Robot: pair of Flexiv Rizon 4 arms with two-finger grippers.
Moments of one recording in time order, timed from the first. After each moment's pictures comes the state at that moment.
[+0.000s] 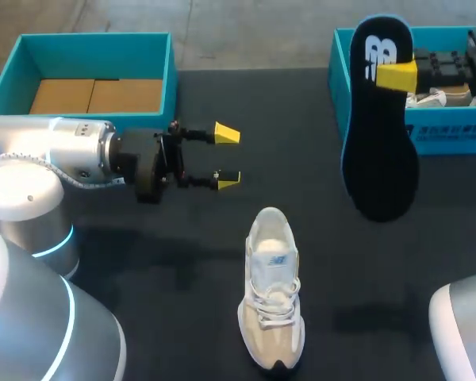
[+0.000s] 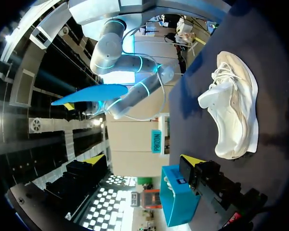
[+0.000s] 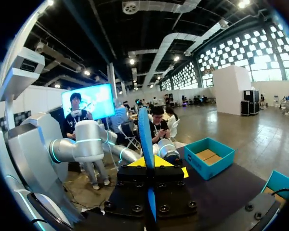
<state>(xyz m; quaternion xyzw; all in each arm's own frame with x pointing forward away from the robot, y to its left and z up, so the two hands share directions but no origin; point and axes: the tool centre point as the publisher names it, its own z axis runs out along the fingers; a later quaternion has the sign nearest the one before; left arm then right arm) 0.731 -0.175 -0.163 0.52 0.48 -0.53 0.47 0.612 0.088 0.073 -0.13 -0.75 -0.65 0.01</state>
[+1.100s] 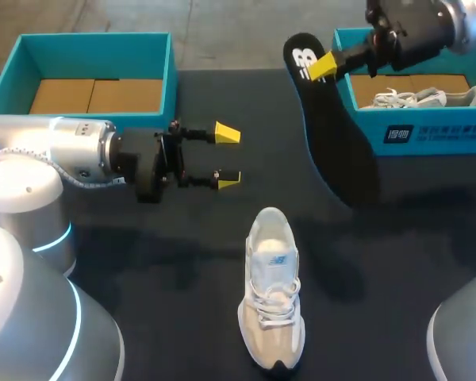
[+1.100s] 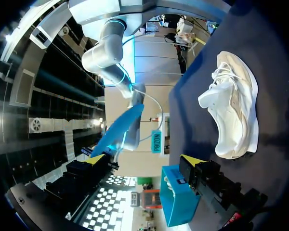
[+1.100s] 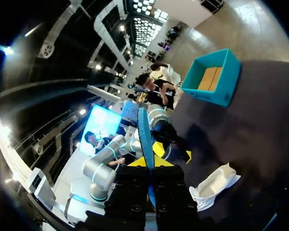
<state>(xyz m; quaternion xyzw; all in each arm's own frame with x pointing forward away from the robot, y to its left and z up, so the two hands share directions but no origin) 0.732 -0.175 -0.162 0.52 0.48 -0.53 0.47 0.763 0.119 -0.052 -0.38 -0.71 -0.46 0.38</state>
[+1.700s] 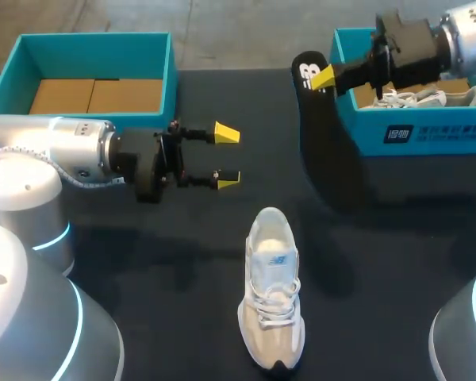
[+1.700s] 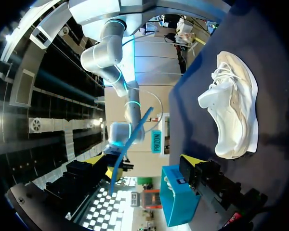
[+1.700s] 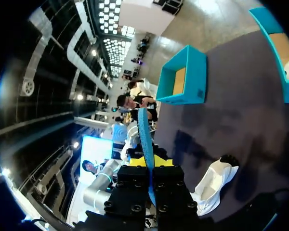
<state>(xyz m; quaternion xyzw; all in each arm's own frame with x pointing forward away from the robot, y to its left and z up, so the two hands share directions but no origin) 0.731 -0.175 -0.162 0.52 0.48 -0.52 0.47 0.796 0.112 -0.095 -0.52 -0.62 -0.45 0.38</state>
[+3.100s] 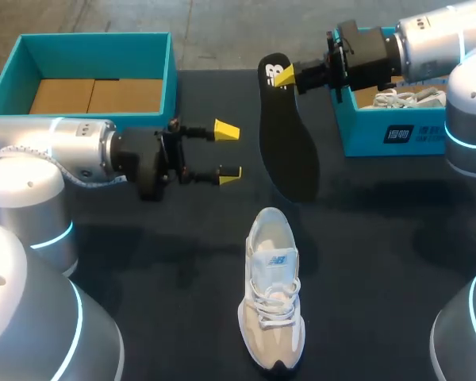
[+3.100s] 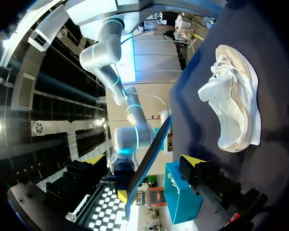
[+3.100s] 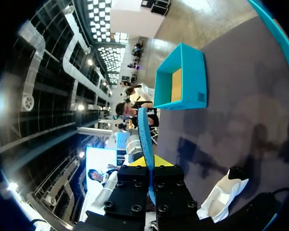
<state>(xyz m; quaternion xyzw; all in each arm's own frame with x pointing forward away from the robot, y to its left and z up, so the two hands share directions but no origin) 0.741 -0.177 -0.161 0.52 0.47 -0.52 0.50 0.844 0.162 -0.122 -0.54 -0.59 -0.45 0.40</state>
